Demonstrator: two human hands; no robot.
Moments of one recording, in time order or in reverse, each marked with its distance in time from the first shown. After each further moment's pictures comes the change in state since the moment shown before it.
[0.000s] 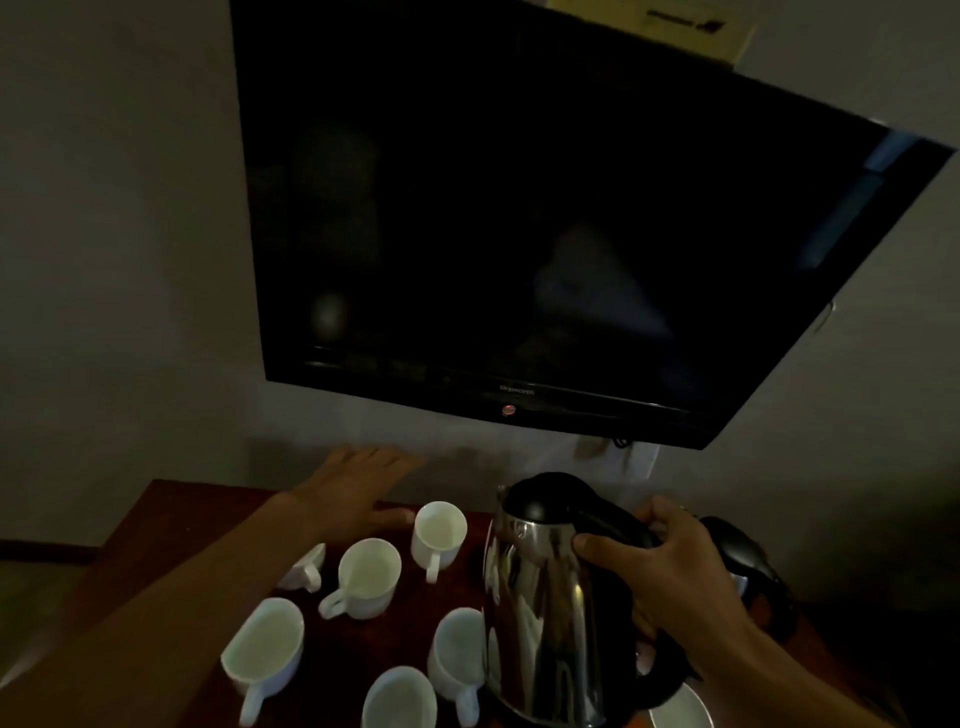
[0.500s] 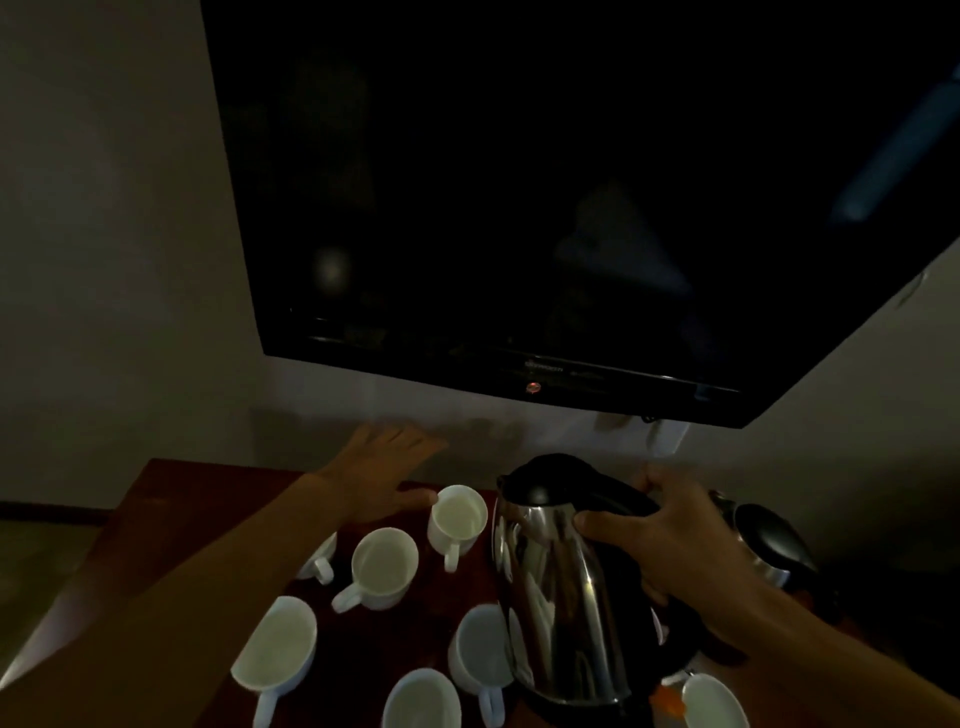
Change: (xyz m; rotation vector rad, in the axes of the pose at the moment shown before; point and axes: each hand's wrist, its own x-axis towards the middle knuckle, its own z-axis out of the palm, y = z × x) left_hand 0.051 -0.033 0.038 -0.042 -0.089 0.008; right_hand 0.054 -0.010 0.031 -0.112 -0.136 0.029
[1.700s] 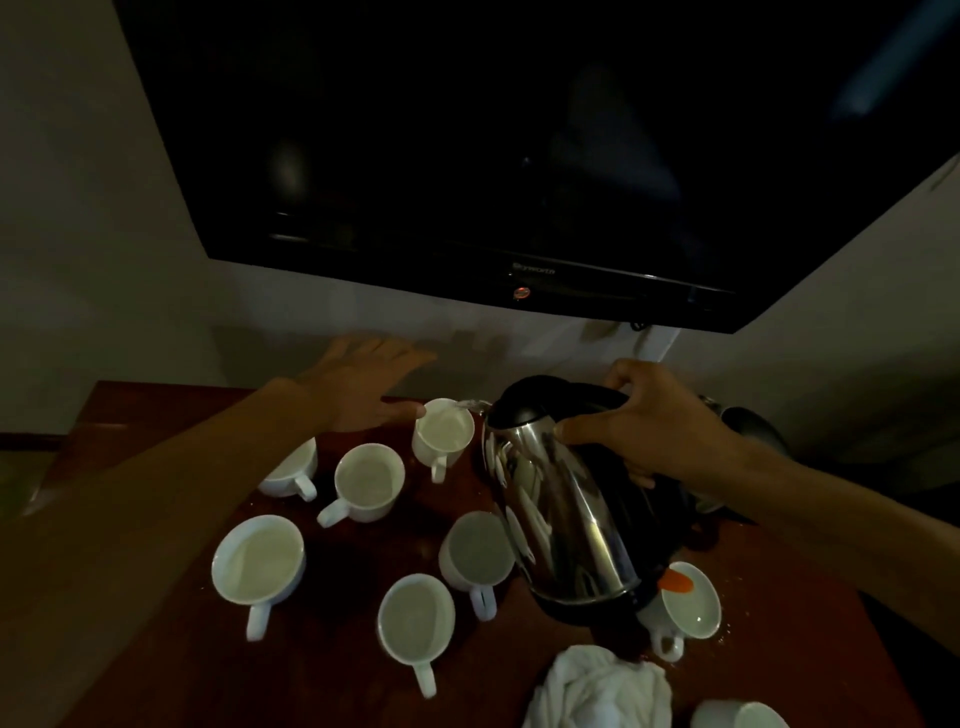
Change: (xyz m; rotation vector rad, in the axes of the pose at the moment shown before) left_hand 0.019 -0.004 0.004 0.052 -0.017 0.009; right_hand 0.031 -0.004 0.004 -0.209 -0.195 -0.005
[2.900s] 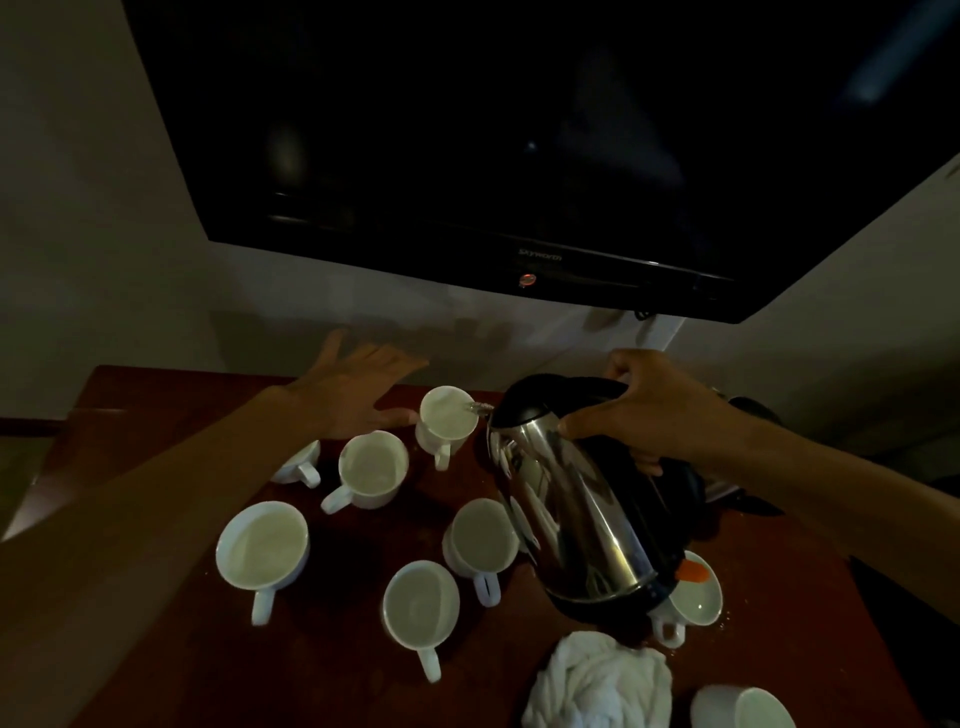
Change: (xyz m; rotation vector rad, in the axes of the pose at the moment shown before) left_hand -0.019 0.005 0.009 0.024 -0.024 -0.027; right_hand 0.005 -0.007 -0.001 -0.060 -0.107 0.004
